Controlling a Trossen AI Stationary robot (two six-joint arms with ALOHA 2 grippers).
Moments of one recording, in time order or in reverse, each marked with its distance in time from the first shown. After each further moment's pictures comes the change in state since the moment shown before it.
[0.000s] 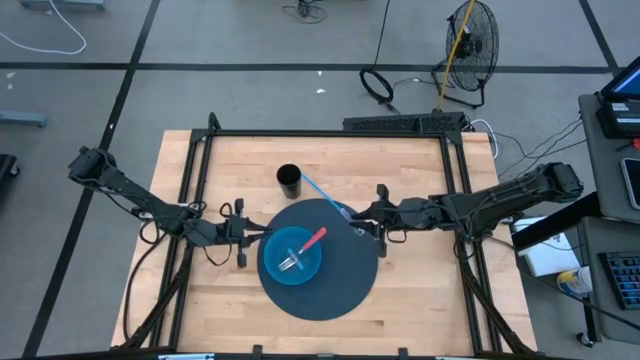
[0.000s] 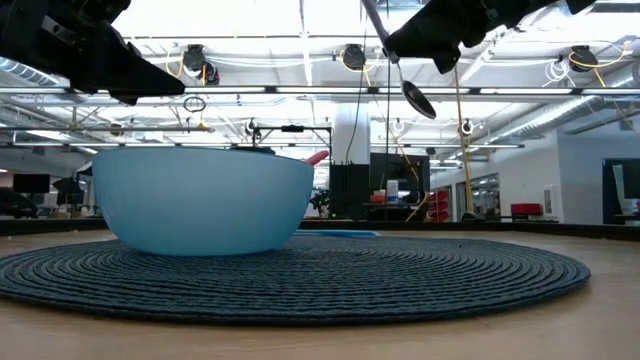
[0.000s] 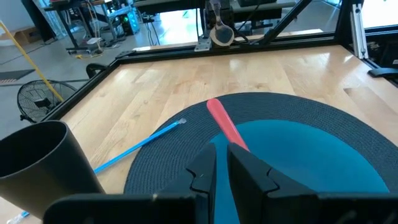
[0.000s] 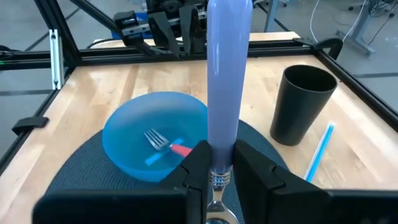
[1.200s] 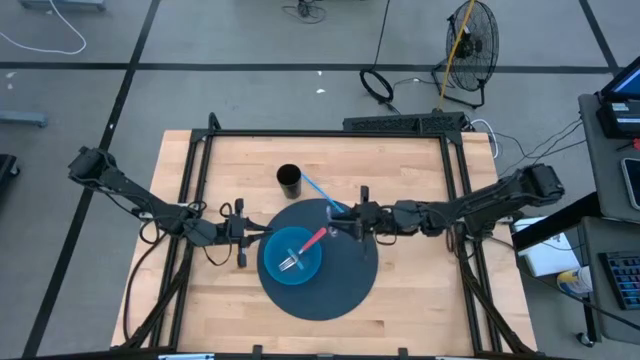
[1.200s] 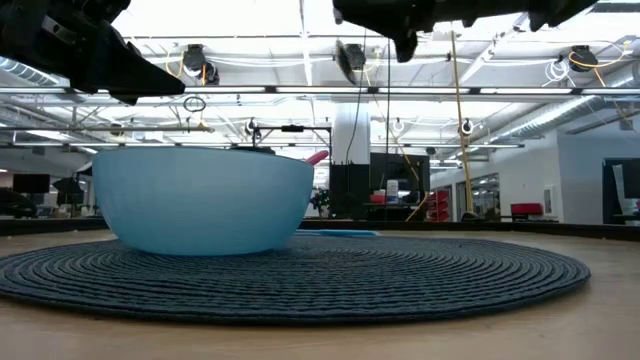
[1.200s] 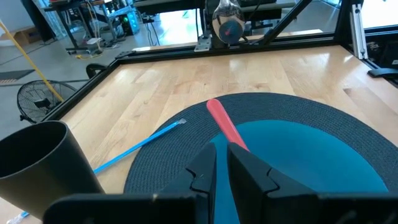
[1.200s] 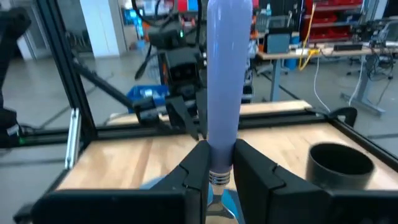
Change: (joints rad) left arm 0.000 0.000 0.000 0.000 0.000 0.000; right arm 0.000 0.215 0.000 0.539 -0.004 -0.048
